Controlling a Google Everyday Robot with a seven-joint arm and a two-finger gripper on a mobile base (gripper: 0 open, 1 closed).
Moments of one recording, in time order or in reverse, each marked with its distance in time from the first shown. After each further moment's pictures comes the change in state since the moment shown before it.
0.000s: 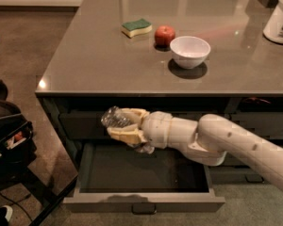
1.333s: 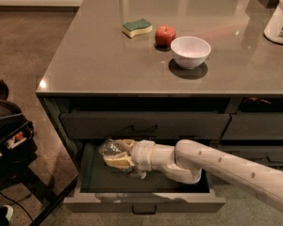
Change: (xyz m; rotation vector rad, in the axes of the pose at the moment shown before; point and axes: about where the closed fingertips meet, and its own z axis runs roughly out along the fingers) arm 0.167 0.008 0.045 -0.004 0.149 0.153
